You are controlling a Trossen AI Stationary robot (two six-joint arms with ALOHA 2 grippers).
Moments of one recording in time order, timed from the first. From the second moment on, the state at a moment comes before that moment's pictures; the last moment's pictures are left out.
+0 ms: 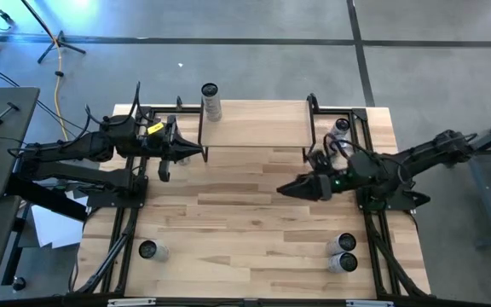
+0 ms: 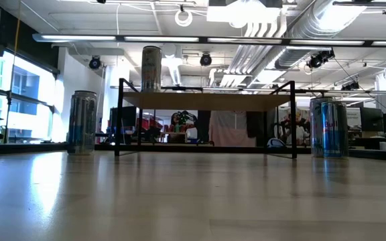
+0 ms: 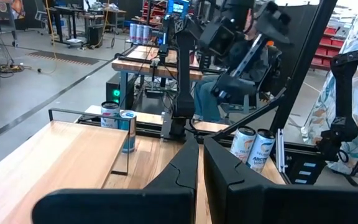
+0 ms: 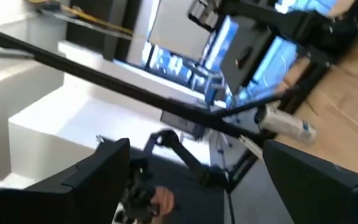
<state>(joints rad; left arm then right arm) 0.10 0.77 0.88 -0.17 0.07 -0.13 0.34 1.09 0.94 0.23 0.15 1.18</state>
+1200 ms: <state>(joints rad) 0.10 0.77 0.88 -0.22 0.07 -0.24 0.75 1.58 1.69 -1.51 -0.09 1.94</state>
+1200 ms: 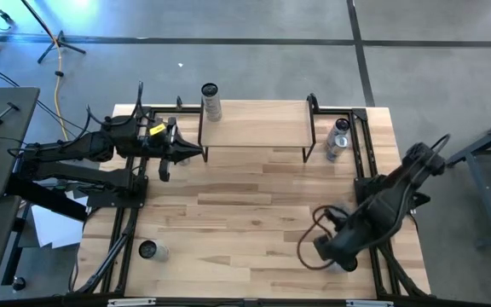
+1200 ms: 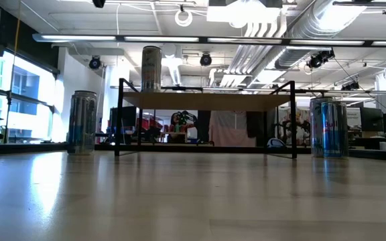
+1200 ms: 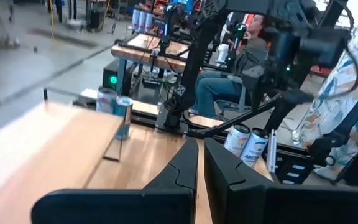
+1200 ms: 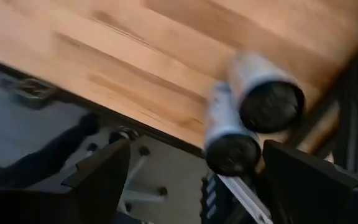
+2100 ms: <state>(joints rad) 0.10 0.77 0.88 -0.22 0.07 -0.28 0.79 1.40 1.34 -1.43 -0.13 2.16</state>
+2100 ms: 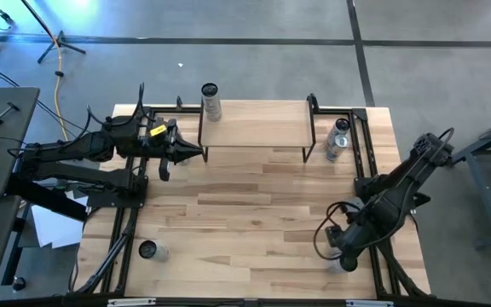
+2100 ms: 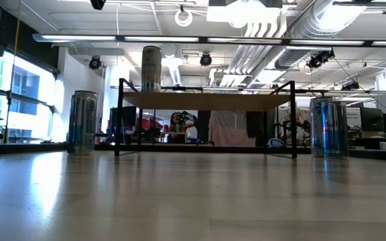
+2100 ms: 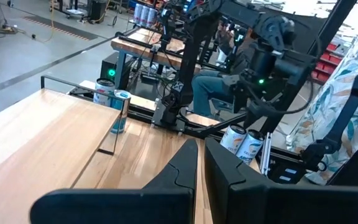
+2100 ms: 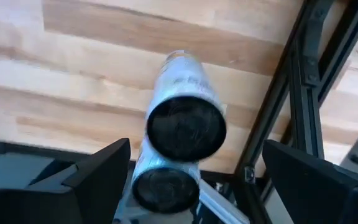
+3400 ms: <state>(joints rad) 0.10 0.74 0.97 -0.24 -0.02 -0.04 0.78 1.40 1.15 -1.15 -0.11 2.14</state>
